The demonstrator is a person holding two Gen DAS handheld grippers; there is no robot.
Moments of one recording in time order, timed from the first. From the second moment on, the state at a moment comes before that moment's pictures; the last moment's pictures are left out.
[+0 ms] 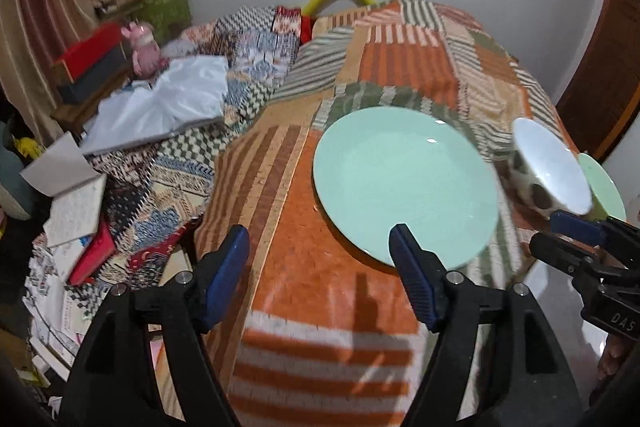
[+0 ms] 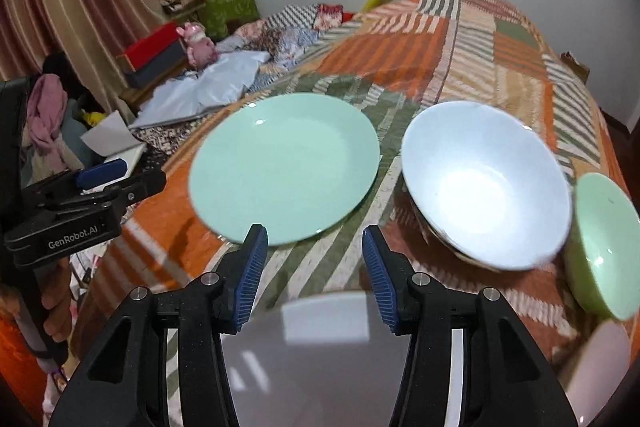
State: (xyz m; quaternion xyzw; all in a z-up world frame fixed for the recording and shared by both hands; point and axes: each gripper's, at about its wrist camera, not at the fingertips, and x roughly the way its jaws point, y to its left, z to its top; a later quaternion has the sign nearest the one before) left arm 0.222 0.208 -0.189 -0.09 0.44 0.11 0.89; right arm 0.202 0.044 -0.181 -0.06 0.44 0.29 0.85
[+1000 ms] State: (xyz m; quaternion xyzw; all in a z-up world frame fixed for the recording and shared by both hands) left arm 0.248 0.220 -0.223 -0.09 0.46 0.04 0.88; right arm 0.229 0.074 -0.210 -0.04 0.51 0.31 0.80
